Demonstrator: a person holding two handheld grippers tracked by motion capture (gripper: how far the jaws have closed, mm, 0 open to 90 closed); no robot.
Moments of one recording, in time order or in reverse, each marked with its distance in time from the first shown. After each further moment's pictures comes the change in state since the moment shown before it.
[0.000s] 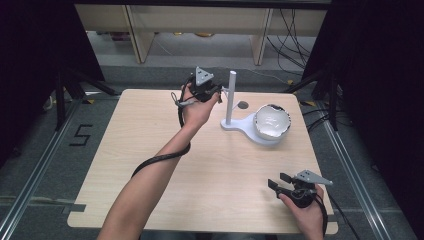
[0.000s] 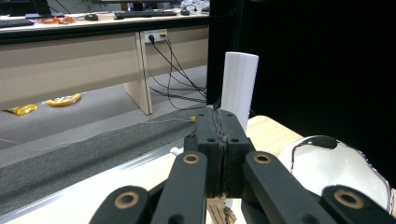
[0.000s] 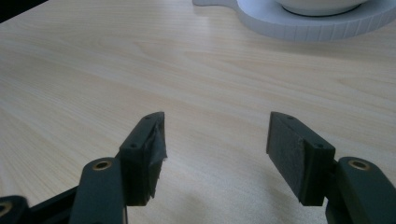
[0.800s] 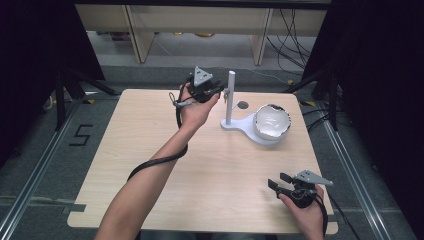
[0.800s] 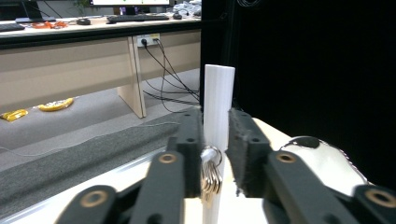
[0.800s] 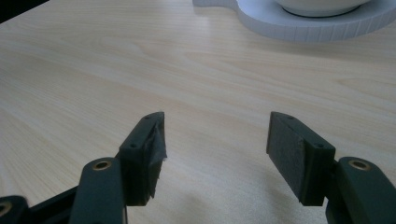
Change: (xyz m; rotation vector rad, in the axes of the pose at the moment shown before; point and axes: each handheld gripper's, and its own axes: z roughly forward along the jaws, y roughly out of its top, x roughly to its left) left arm -0.002 0.005 -0.017 -0.015 -0.037 -0.002; right arm -0.003 0.000 0.000 -0.022 -0.014 -0.056
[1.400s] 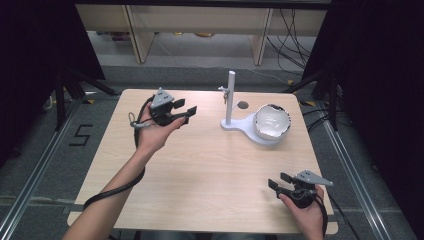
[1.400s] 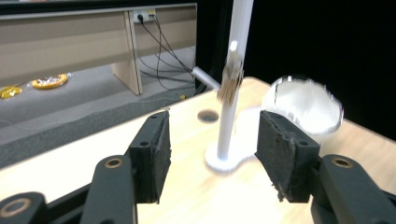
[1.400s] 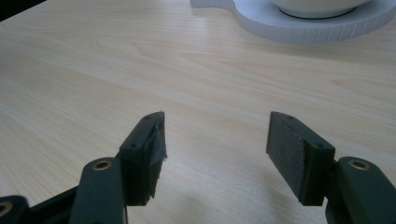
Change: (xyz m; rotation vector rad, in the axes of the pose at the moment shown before) left arm 0.047 -0.054 -0.100 0.077 -0.048 -0.013; right arm 0.000 -0.001 0.001 -0.013 0.004 0.008
